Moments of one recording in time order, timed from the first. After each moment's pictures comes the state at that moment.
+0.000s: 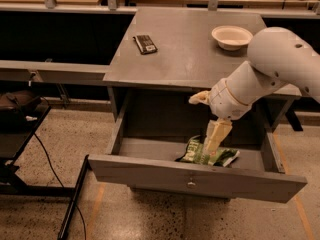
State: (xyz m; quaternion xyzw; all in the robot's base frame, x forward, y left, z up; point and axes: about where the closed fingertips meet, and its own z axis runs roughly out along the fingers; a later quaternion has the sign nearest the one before) arm 0.523 -0.116 0.784 -0.74 0.62 0.12 0.22
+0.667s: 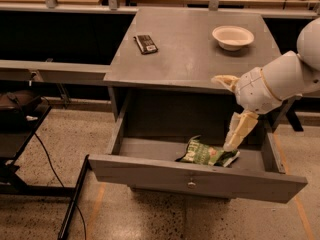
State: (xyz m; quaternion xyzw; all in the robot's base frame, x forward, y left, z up) arm 0.516 -0.151 0.834 -0.70 0.64 0.13 0.30
